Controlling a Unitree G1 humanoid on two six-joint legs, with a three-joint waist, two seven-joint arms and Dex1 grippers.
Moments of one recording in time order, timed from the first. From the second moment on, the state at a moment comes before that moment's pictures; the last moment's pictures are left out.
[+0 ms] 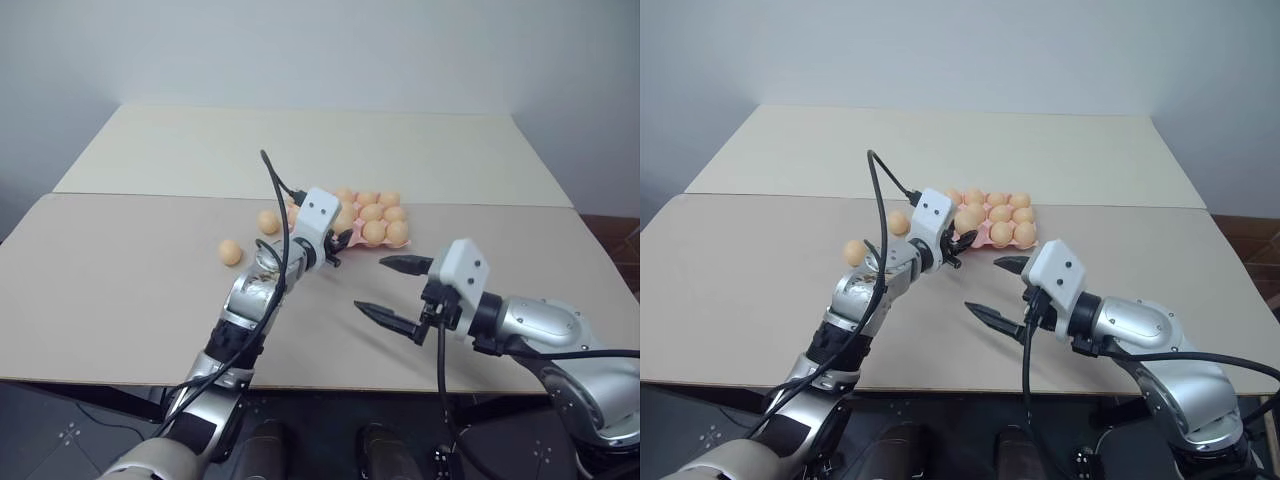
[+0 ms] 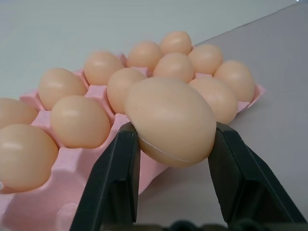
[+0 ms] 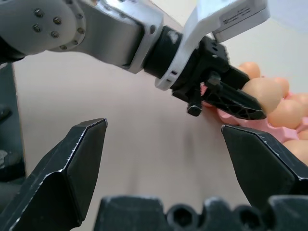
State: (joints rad) left arm -0.71 0.10 -0.20 0.10 -0.12 0.66 -0.30; right arm -0.21 -0.68 -0.03 -0.73 0.56 0.72 0.63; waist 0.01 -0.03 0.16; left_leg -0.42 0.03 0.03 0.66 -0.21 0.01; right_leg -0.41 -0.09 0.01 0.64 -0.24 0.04
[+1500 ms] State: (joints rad) left arm -0.60 0.12 -0.20 -0.07 -0.07 0.54 -0.37; right arm -0.33 -0.62 -0.09 -0.76 0.71 0.99 0.39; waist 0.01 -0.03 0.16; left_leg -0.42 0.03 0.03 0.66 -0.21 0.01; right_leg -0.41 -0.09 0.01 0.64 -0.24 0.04
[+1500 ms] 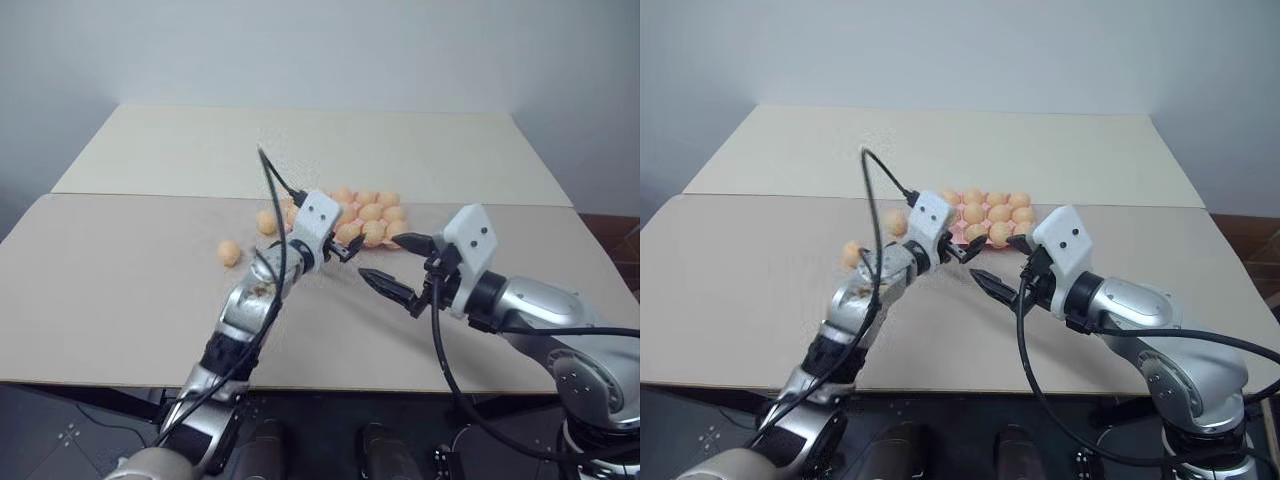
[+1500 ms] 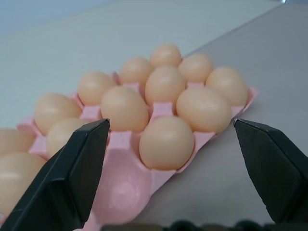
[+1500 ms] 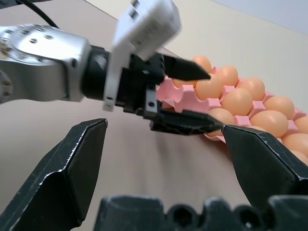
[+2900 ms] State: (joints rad) left arm -0.46 0.30 0.23 -0.15 -0.16 0.95 -0.18; right arm -0.41 -0.54 0.14 -0.71 0.61 0.88 0.46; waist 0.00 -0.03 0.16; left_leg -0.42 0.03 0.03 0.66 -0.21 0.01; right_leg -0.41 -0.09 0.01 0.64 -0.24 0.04
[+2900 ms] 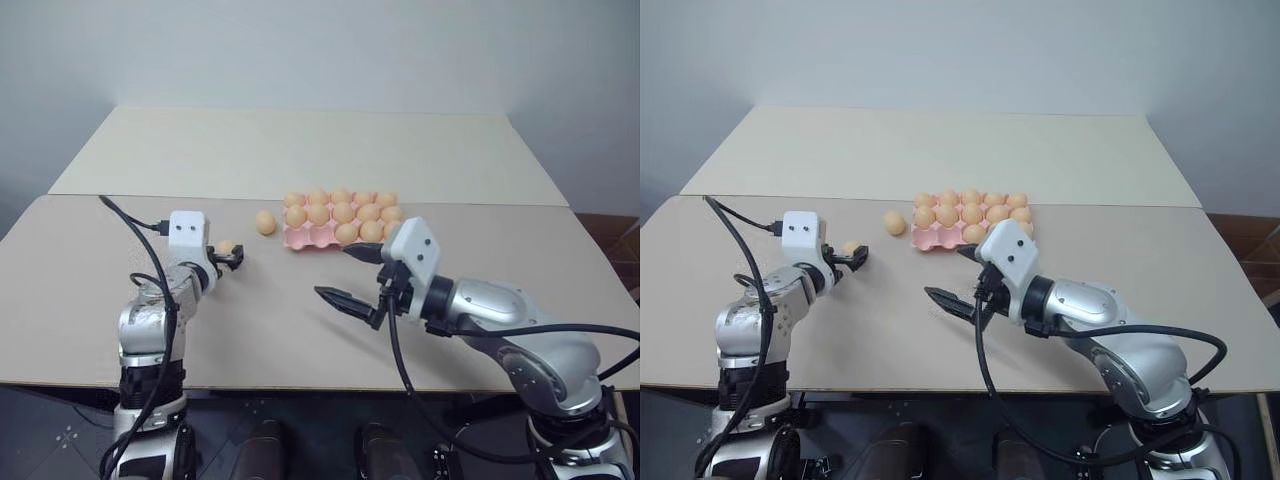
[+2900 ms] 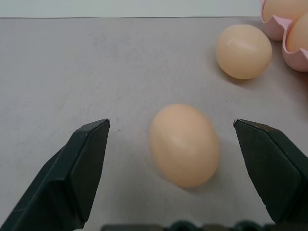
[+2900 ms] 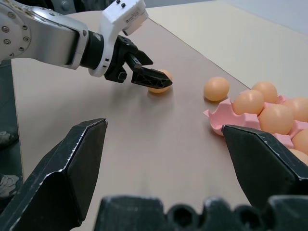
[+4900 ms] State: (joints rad) left arm -0.74 0.25 -0.21 0.28 0.00 0.43 -0.47; right arm -0.37 -0.58 0.06 -0.77 0.64 0.95 0.40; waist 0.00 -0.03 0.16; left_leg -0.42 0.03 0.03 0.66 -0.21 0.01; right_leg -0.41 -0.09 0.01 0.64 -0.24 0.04
